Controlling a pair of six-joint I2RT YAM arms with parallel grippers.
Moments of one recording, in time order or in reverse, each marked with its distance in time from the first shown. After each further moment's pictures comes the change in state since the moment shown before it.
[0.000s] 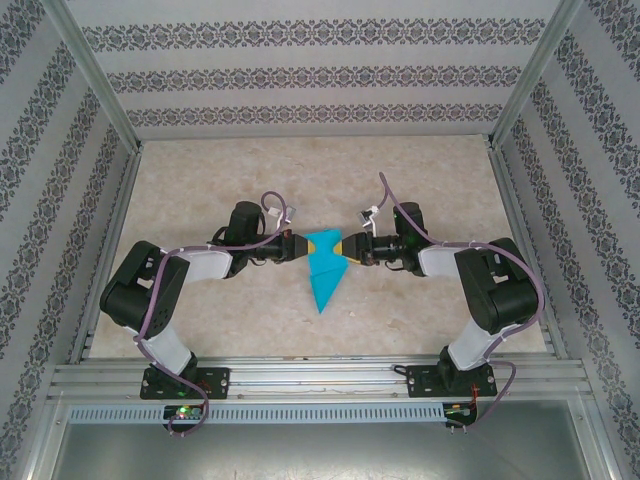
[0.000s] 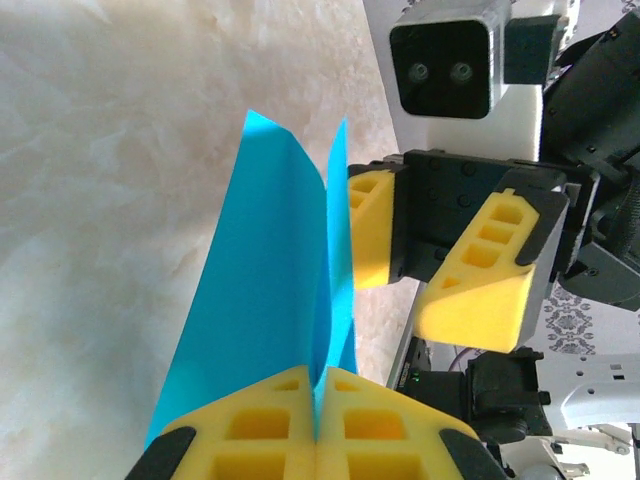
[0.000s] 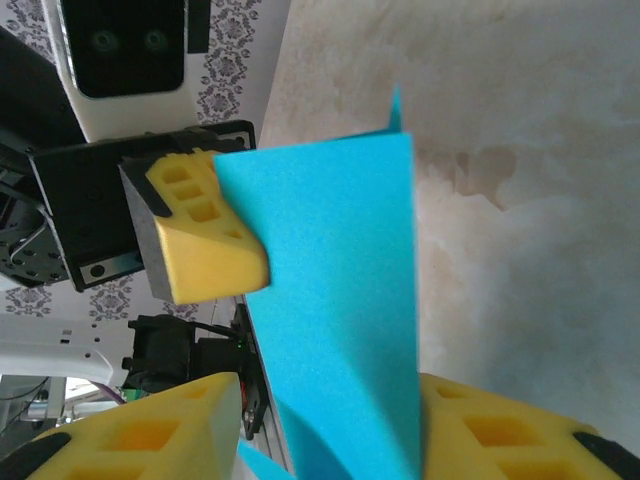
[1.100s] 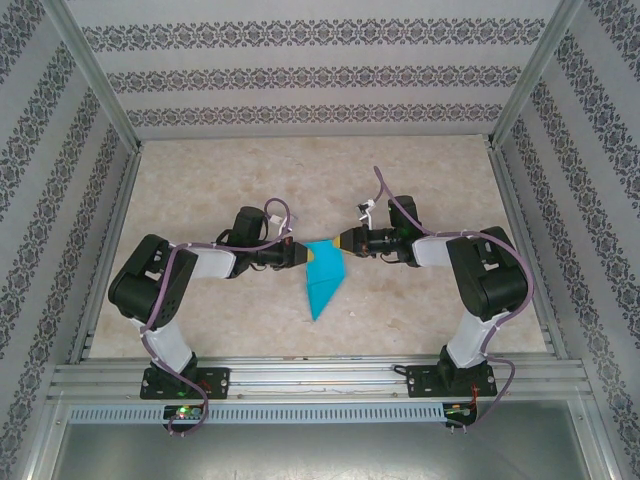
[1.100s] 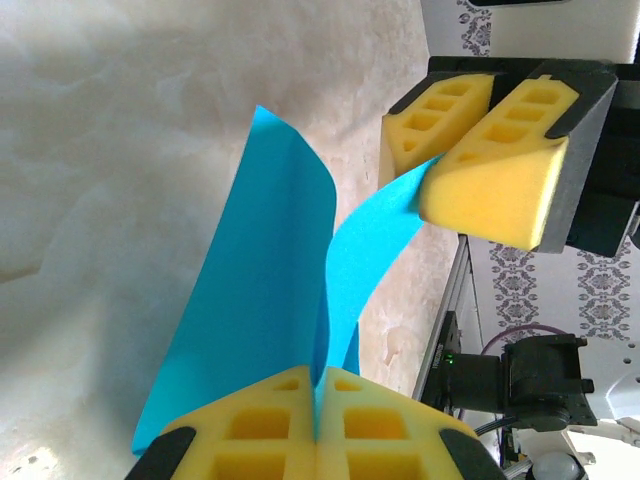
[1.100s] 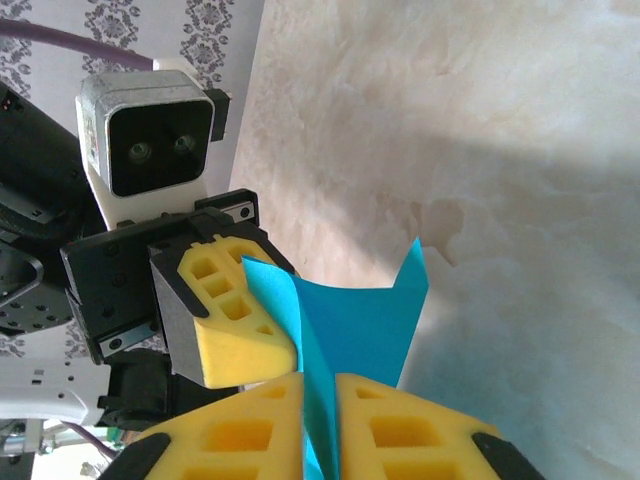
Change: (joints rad) left arm 0.000 0.068 0.000 -0.050 0.001 0.064; right arm 0.001 0.099 0.094 -0.032 0.051 -0.009
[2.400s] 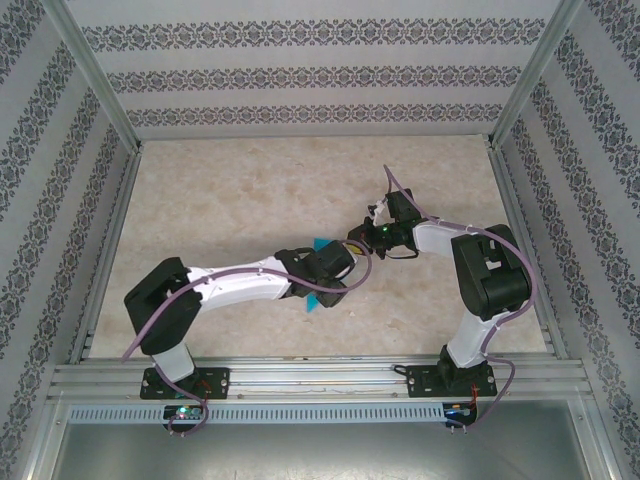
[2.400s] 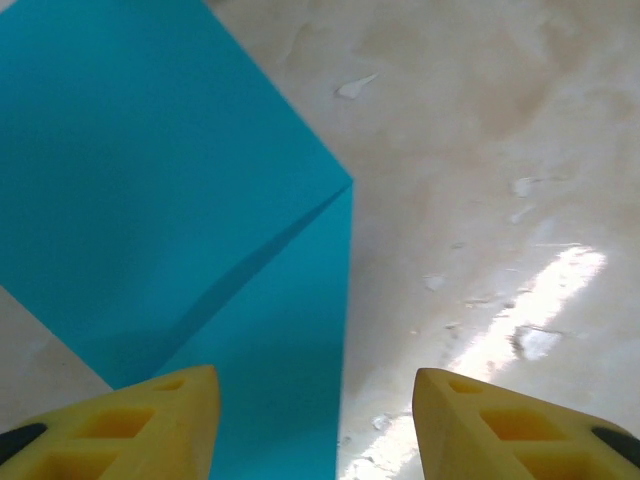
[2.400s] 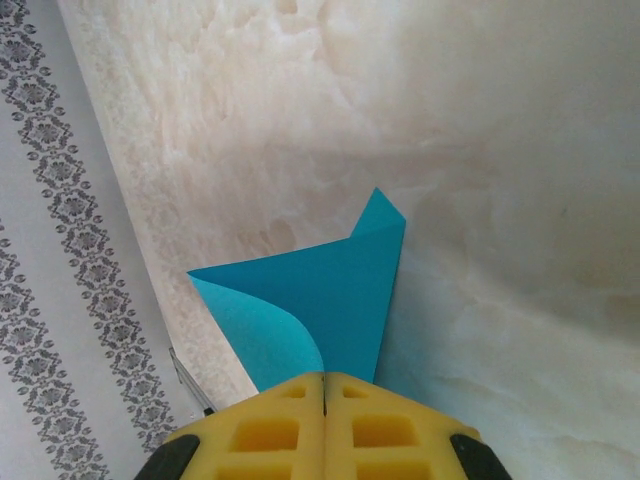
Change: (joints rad) left arm -0.592 -0.027 0.401 -0.875 -1.046 0.483; right arm -0.013 -0.004 0.159 -0.476 0.244 0.156
